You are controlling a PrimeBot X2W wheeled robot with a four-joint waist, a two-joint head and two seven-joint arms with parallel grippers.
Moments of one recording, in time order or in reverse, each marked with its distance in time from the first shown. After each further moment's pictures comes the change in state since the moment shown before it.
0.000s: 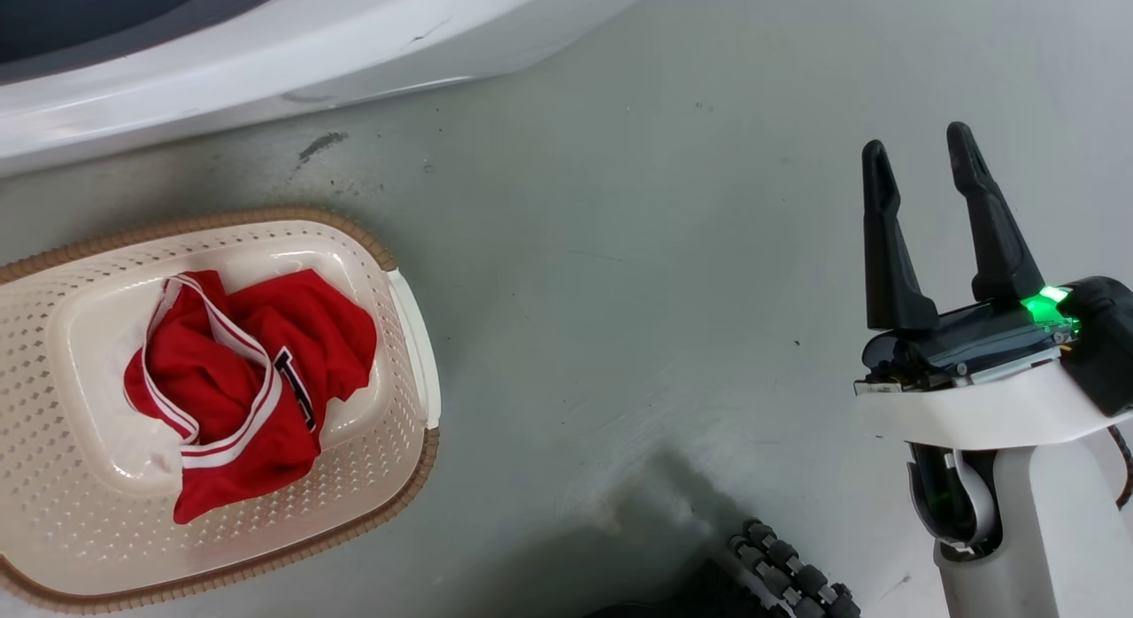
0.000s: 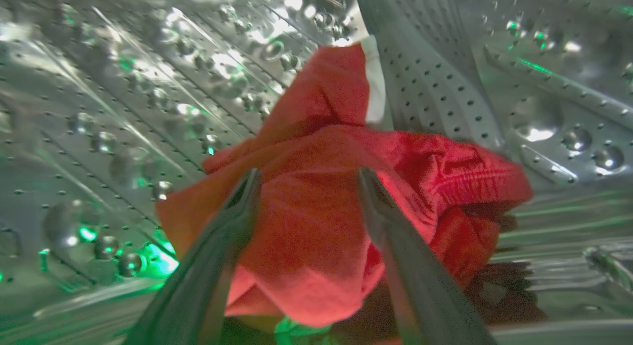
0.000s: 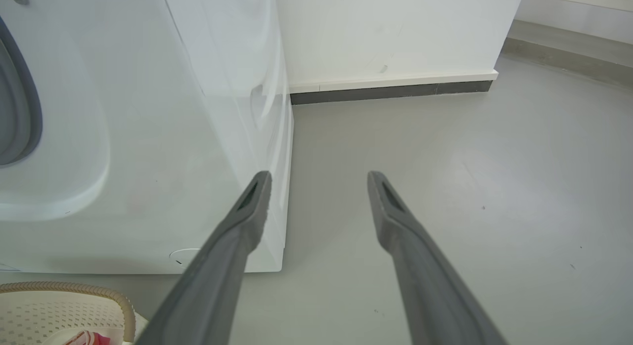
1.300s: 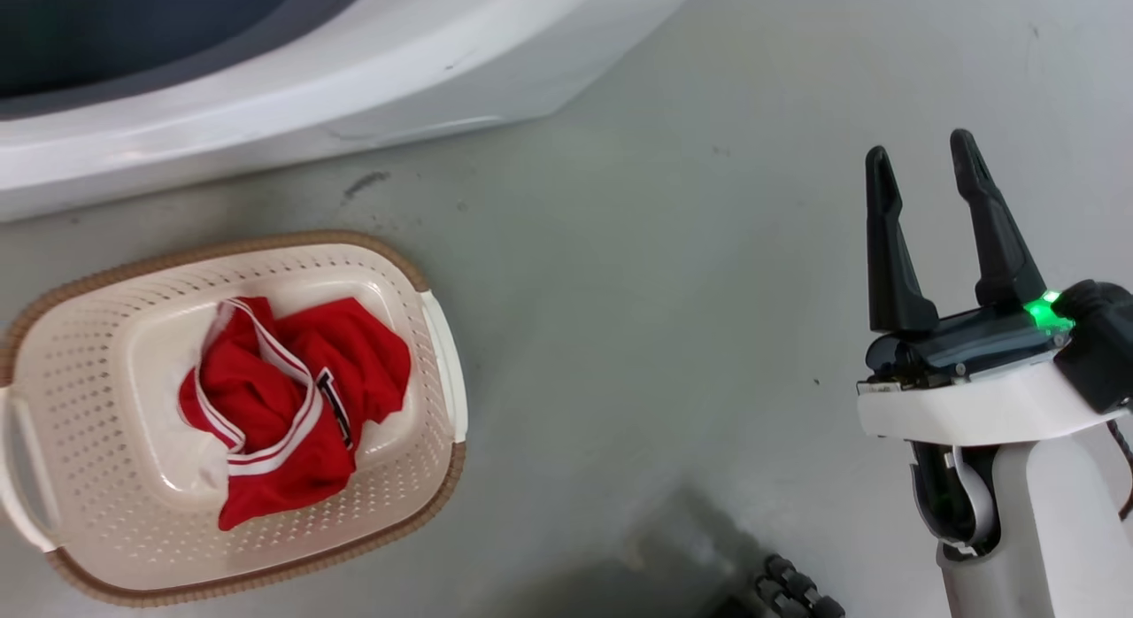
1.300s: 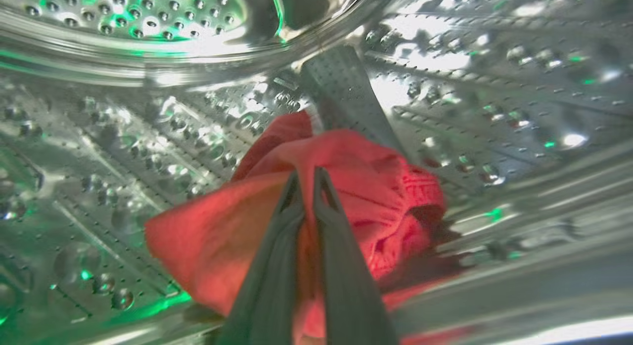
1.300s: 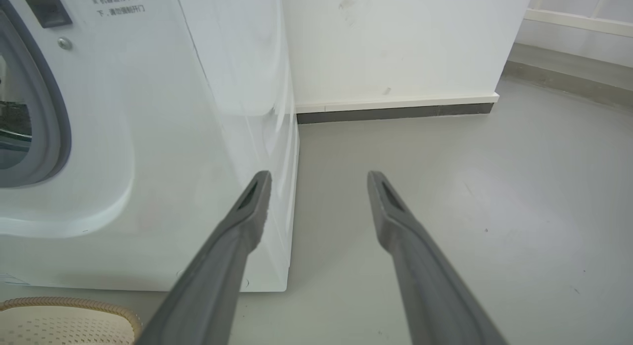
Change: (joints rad) left arm 0.141 -0.016 -0.211 -0.055 -0.237 -0.001 -0.263; right arm -0.001 0.000 -0.018 0.029 -0.023 0.000 0.000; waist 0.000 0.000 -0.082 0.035
